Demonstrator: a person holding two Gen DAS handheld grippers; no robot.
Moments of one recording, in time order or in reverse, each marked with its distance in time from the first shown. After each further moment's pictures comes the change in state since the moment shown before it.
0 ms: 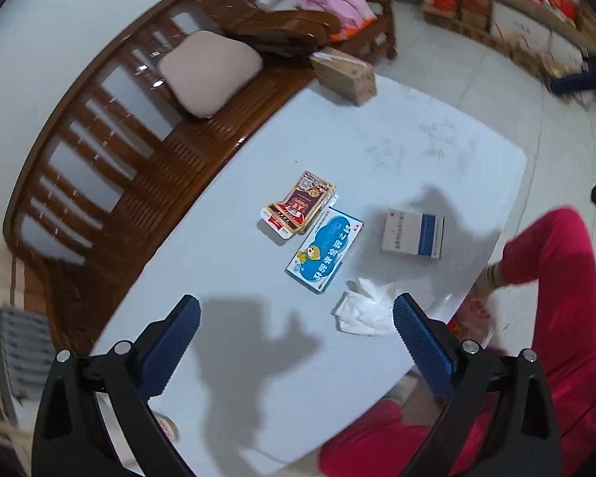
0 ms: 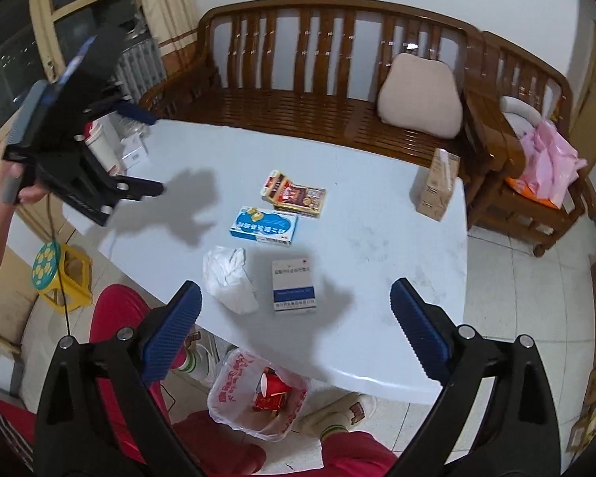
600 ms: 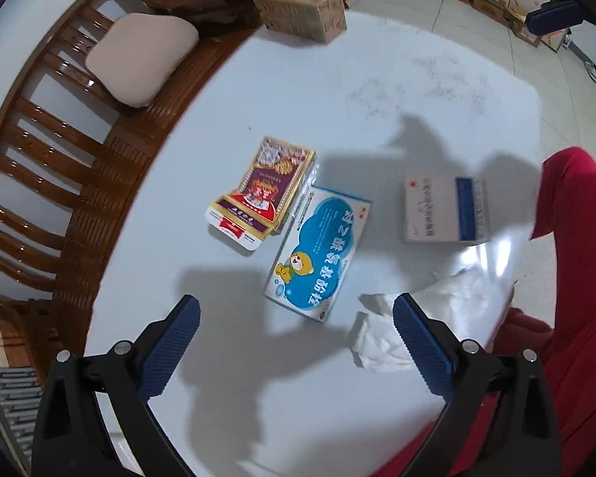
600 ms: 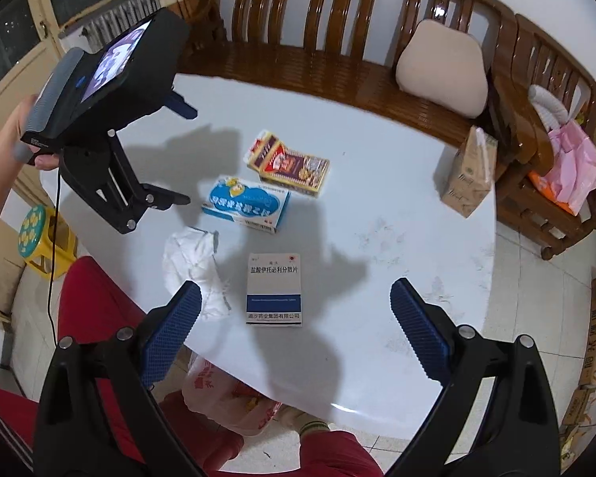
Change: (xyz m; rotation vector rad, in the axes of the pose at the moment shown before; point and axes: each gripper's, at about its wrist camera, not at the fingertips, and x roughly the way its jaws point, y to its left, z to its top) left arm 0.131 0.005 0.015 0.149 0.108 -0.119; right arm 0.117 -0.018 0.012 -0.057 0.182 0.008
